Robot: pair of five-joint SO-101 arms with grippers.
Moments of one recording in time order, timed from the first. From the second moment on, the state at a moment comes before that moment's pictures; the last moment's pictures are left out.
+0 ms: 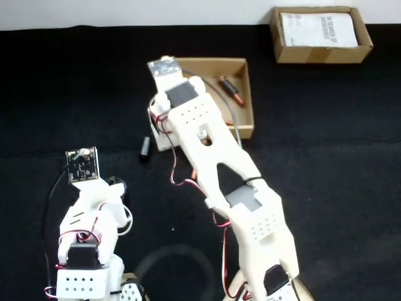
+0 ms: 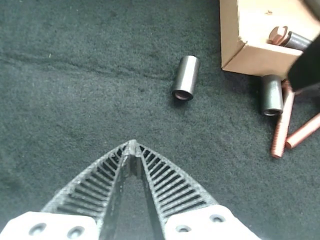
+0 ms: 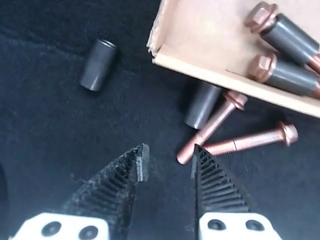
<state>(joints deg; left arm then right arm) -5.8 -102.8 96.1 53.0 15.2 -39.0 33.1 -37.6 91.8 -11.9</state>
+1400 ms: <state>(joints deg) -5.8 -102.8 96.1 53.0 15.2 -34.0 51.1 -34.5 73.4 -8.8</state>
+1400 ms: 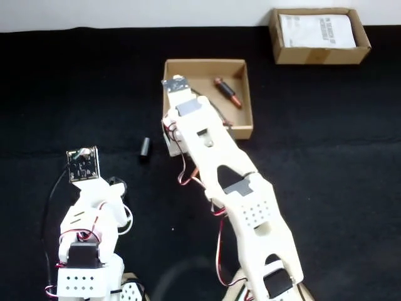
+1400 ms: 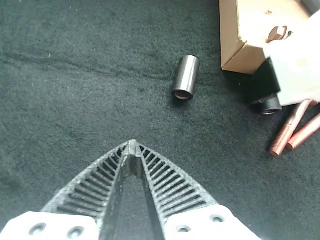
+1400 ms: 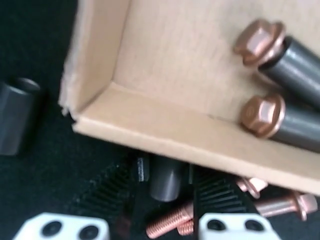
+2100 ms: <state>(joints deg) -5.8 -103.3 96.1 53.8 15.2 -31.6 53.7 -45.6 84.7 -4.5</state>
